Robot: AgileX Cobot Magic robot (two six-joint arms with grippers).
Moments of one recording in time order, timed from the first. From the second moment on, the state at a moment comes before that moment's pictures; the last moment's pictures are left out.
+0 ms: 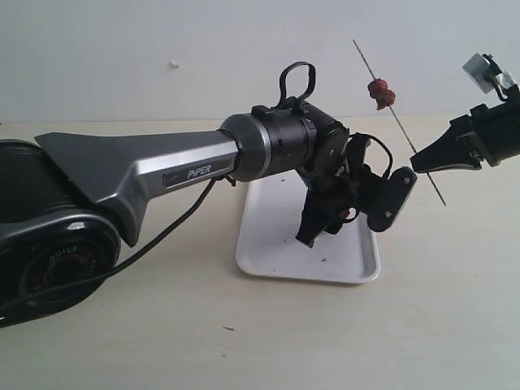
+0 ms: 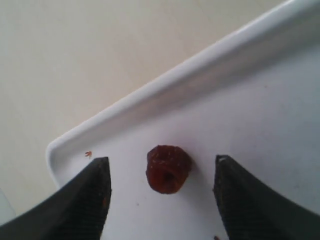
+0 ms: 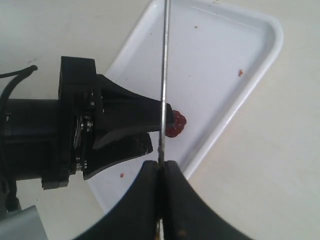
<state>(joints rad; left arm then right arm) -0.85 2.52 -2.12 0.08 0.70 1.37 -0.39 2.07 -1.35 1.04 1.18 -1.17</state>
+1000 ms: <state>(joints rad) -0.85 2.56 -2.12 0.12 0.65 1.39 -0.39 2.07 -1.35 1.05 1.20 -1.17</state>
